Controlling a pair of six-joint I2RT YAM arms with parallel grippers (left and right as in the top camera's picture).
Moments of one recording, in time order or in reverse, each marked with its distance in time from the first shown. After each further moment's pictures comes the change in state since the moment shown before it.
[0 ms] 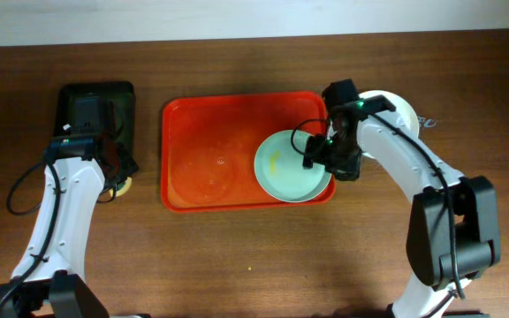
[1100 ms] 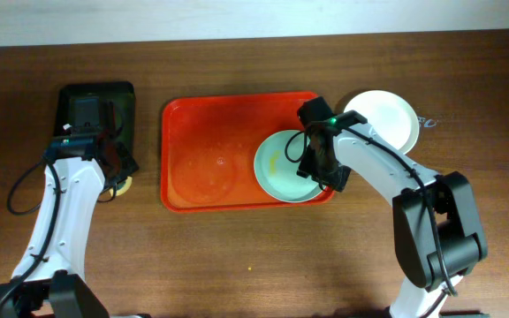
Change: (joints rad) left arm 0.000 0.000 -0.001 0.008 0.003 0.000; right arm 0.119 0.024 -0.074 0.083 0.227 0.285
